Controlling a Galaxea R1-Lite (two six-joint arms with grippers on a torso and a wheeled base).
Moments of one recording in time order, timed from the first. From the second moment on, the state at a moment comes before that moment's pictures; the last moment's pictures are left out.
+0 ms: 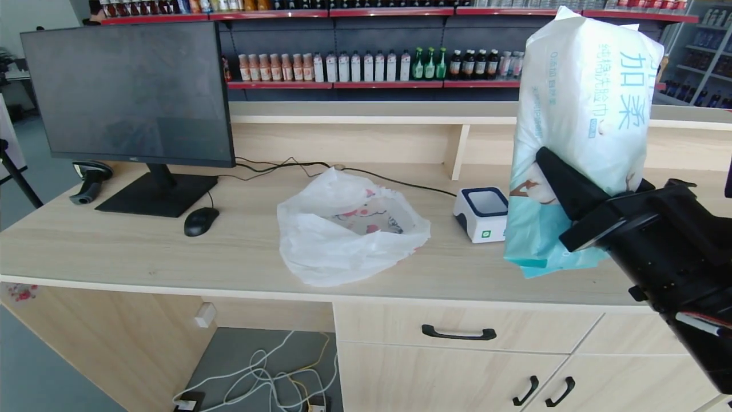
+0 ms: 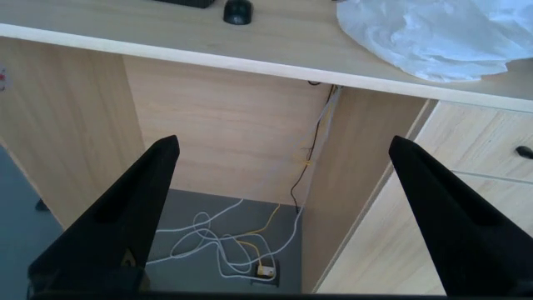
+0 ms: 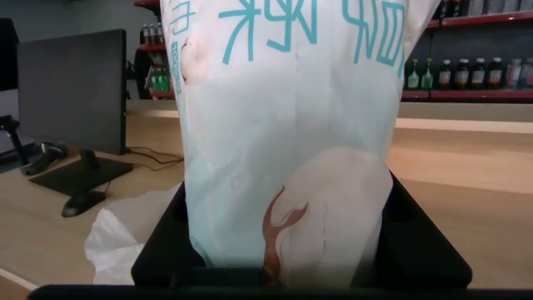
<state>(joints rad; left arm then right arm) 0.00 0.00 0.00 0.00 0.01 -0.04 0.65 1.51 -0.41 -1.57 -0.28 -0.12</state>
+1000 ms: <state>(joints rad) 0.00 0.00 0.00 0.00 0.01 -0.03 0.64 1.50 -0.40 -1.57 -0.28 -0.12</state>
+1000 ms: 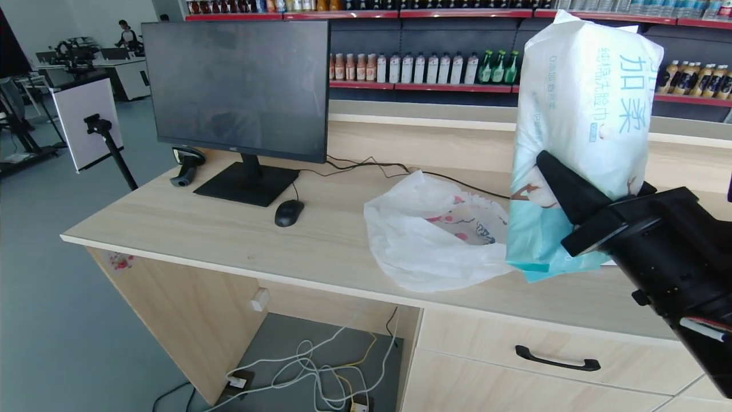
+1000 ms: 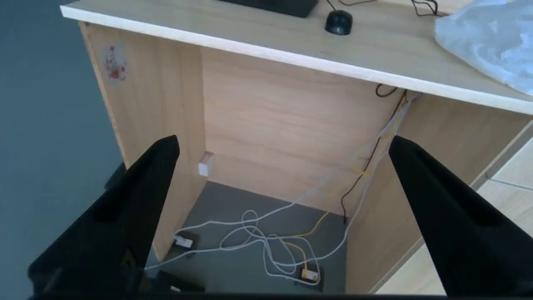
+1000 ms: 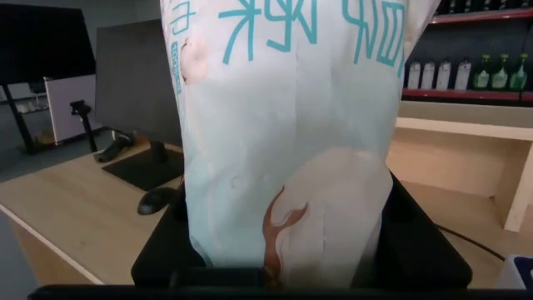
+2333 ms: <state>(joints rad) 0.00 0.00 0.00 0.00 0.00 -0.03 0.38 1.98 -1.21 -0.86 0.04 0.22</state>
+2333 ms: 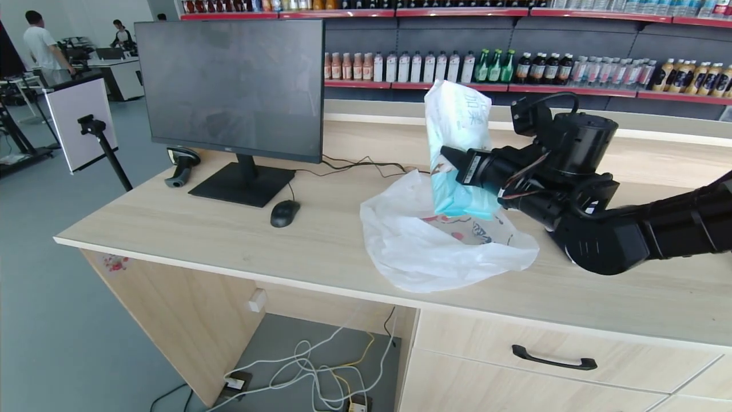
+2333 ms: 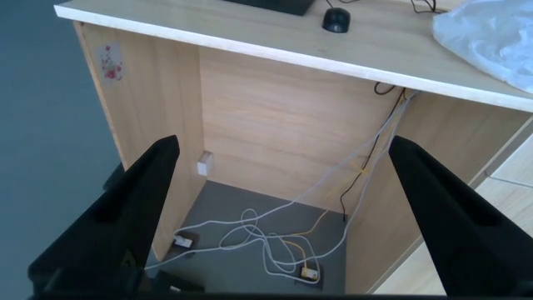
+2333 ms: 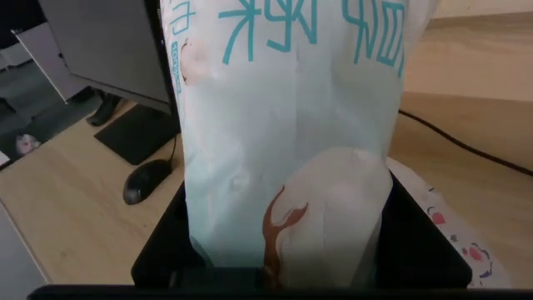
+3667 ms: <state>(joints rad) 0.00 0.00 0.00 0.00 0.00 0.00 0.42 1.90 -1.07 -0.47 0.05 0.16</state>
